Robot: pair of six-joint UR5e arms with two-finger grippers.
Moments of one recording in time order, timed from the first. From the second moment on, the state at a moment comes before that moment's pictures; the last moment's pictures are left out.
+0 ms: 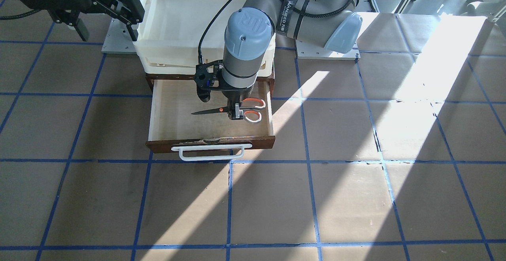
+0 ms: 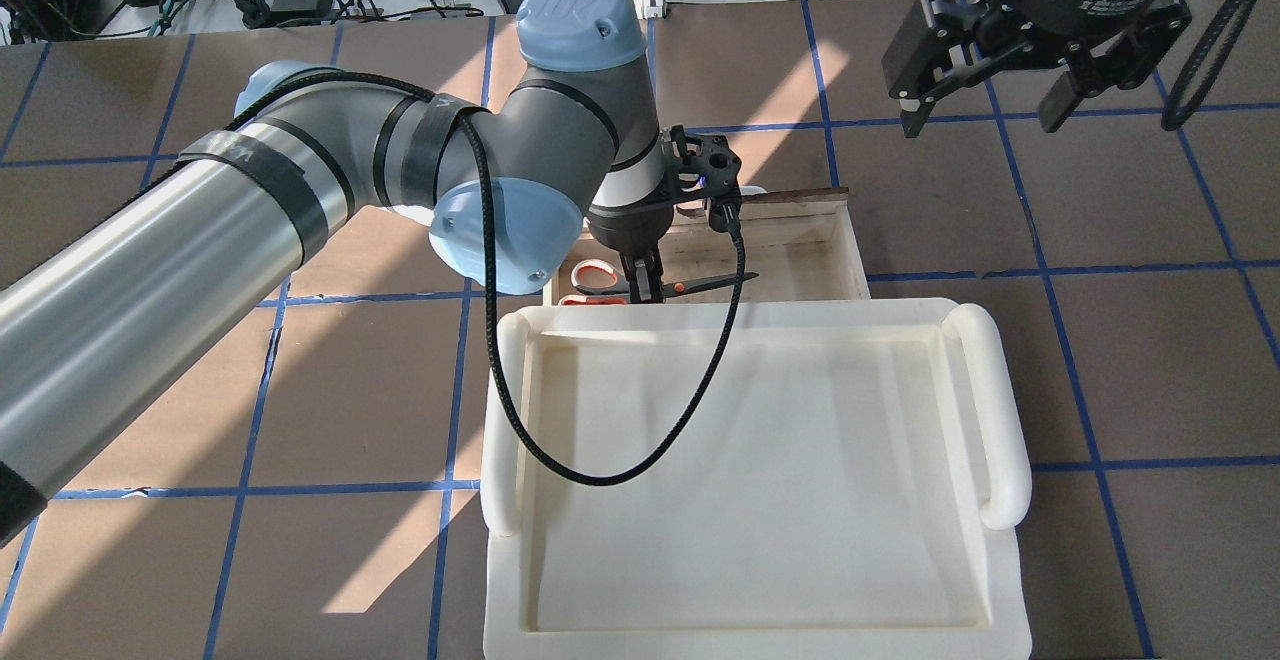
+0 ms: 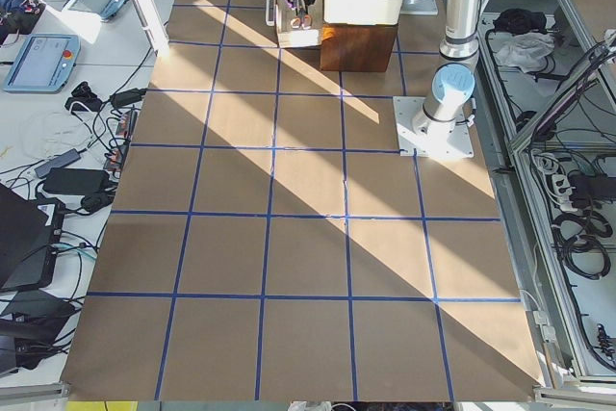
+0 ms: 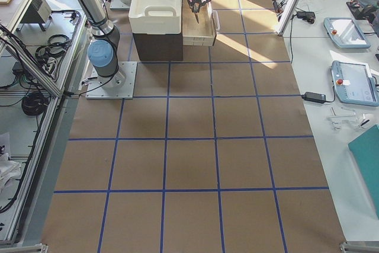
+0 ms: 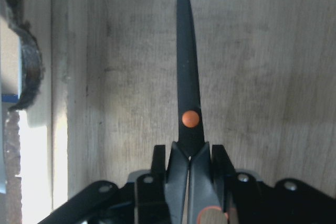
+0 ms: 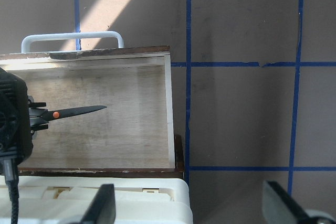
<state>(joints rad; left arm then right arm) -1.96 -1.87 -1.63 -1.28 1.43 1.07 1.59 -1.64 1.43 -1.40 -1.54 0.01</state>
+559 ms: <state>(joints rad) -1.96 -1.87 -1.63 -1.25 1.43 1.04 1.59 -1.64 1.44 -1.40 -1.54 0.01</state>
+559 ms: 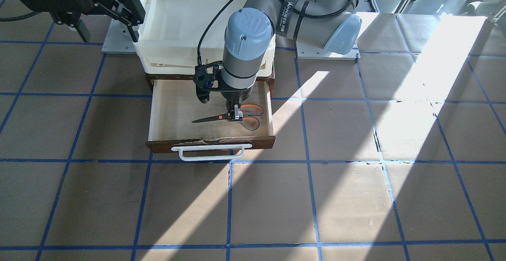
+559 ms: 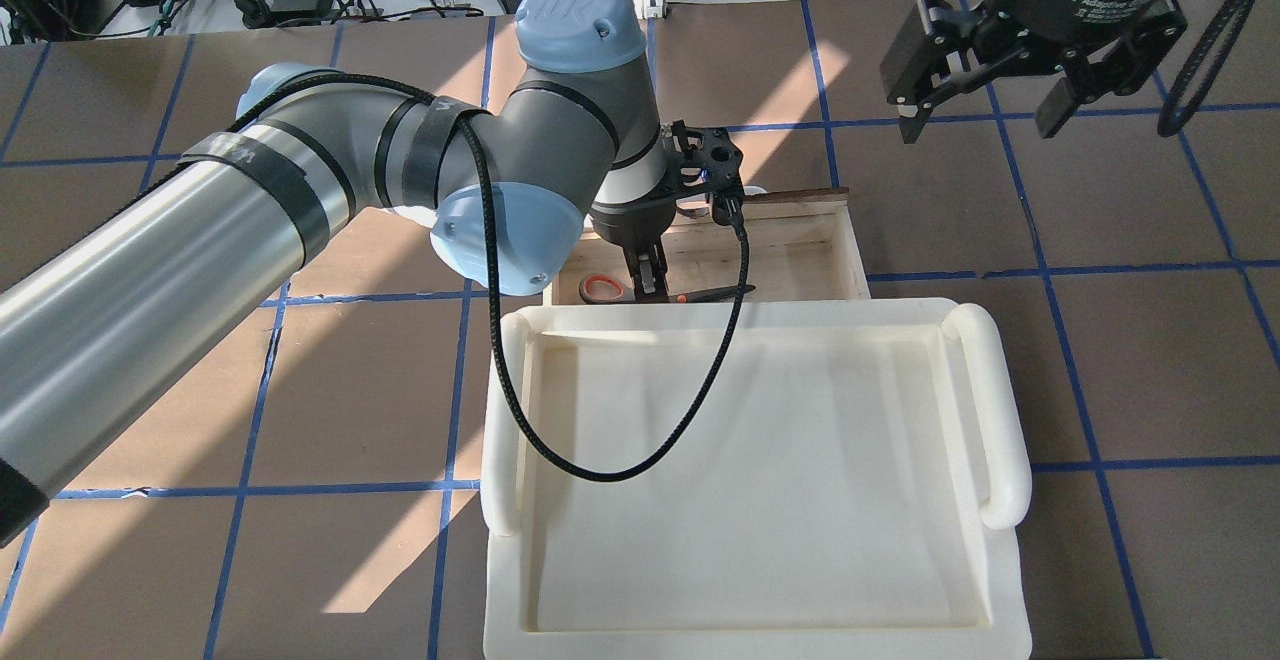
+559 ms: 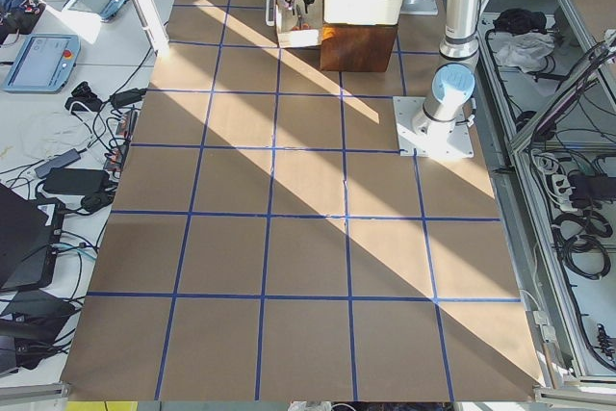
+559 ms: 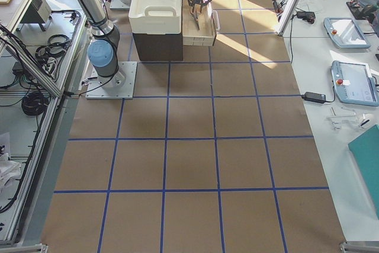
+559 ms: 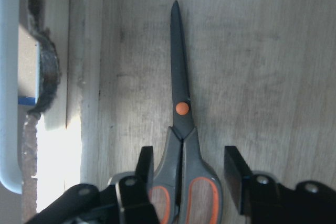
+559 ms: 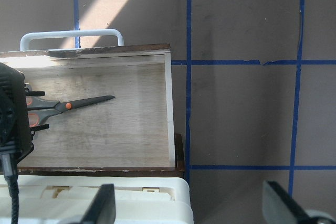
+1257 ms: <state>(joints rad) -1.93 -1.76 -1.58 -1.27 1.44 0.59 1.59 -1.64 1.44 -1.40 -1.54 0.01</state>
